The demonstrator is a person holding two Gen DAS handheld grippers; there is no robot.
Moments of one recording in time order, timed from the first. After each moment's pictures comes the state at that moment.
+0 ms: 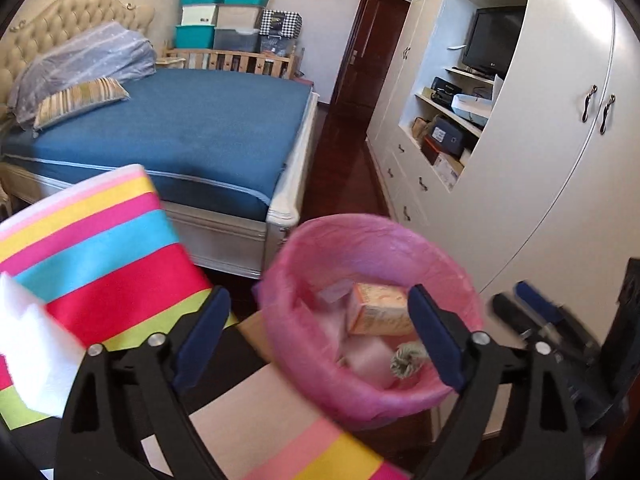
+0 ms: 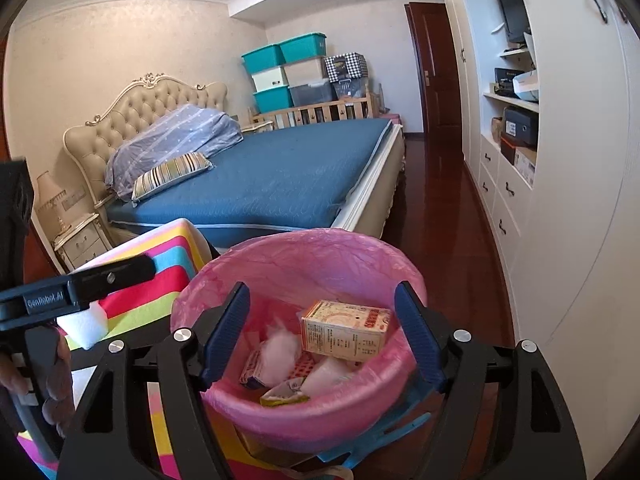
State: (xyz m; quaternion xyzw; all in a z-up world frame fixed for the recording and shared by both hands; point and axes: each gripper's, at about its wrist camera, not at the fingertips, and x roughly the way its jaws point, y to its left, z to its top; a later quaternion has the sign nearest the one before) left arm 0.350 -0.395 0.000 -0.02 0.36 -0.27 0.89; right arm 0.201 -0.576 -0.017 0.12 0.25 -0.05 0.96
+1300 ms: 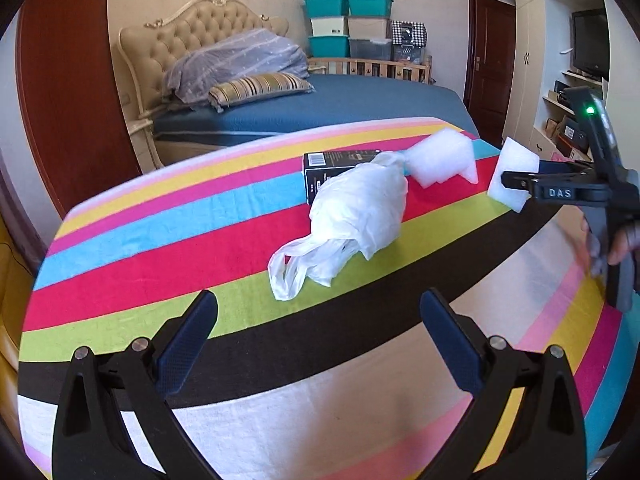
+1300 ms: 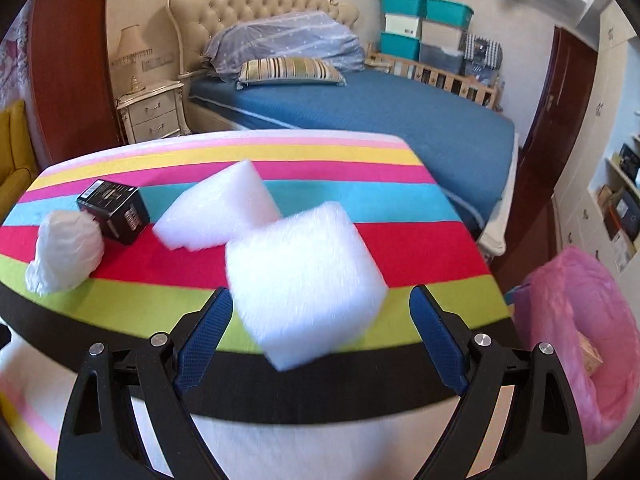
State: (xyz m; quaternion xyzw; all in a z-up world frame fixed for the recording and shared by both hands) left arm 0.212 0.005 -0.044 0.04 0.35 -0.04 0.94; right arm 0.313 -0.234 -0.051 -0.06 0.36 0.10 0.92
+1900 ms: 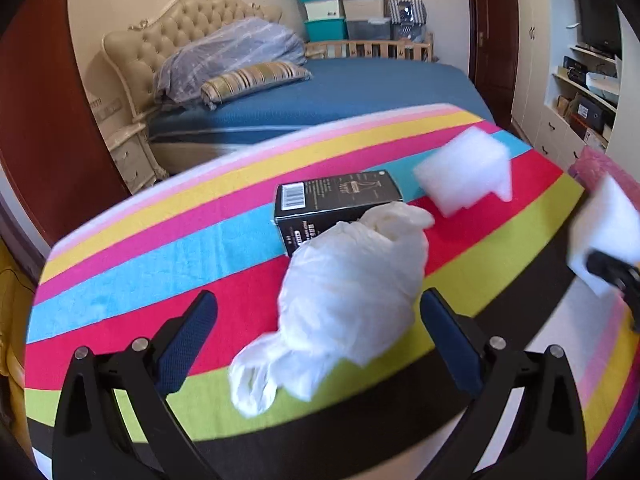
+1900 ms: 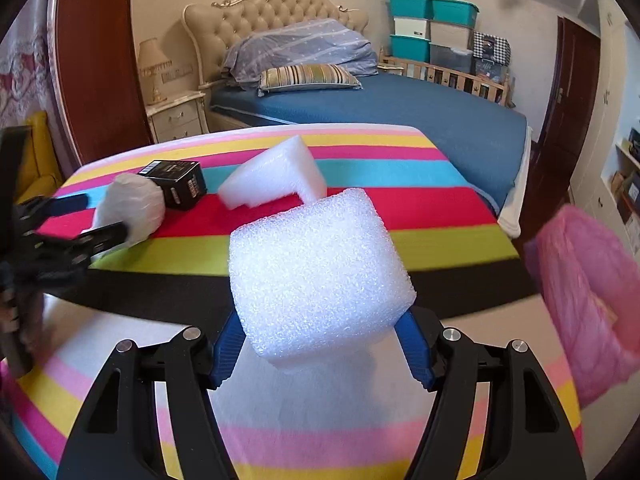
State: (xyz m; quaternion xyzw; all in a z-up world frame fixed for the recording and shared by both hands) left arm 0.303 -0.032 -0.052 0.07 0.38 -0.03 0.92; right arm 0.236 -0.239 -0.051 -0.03 0.35 0.13 0.93
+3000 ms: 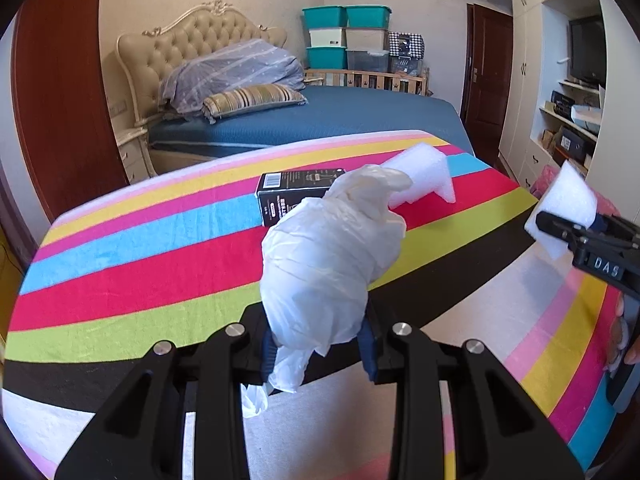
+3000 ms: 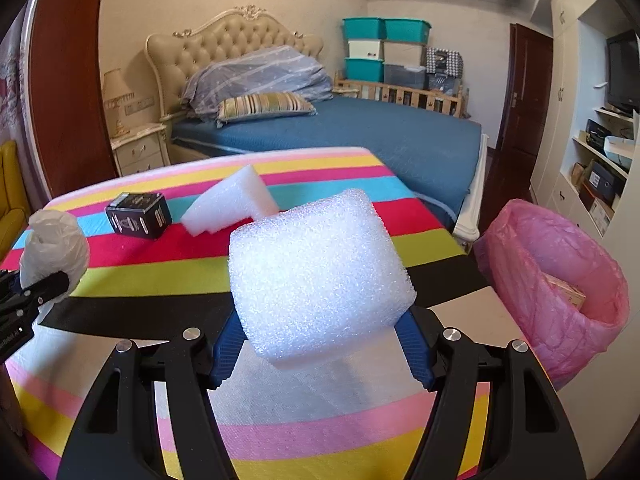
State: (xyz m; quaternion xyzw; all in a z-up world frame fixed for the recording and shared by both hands) left arm 0.219 -0.045 -0.047 0.03 0.32 -0.04 0.95; right arm 0.215 -0.256 -0.042 -0.01 0.29 0.05 0.96
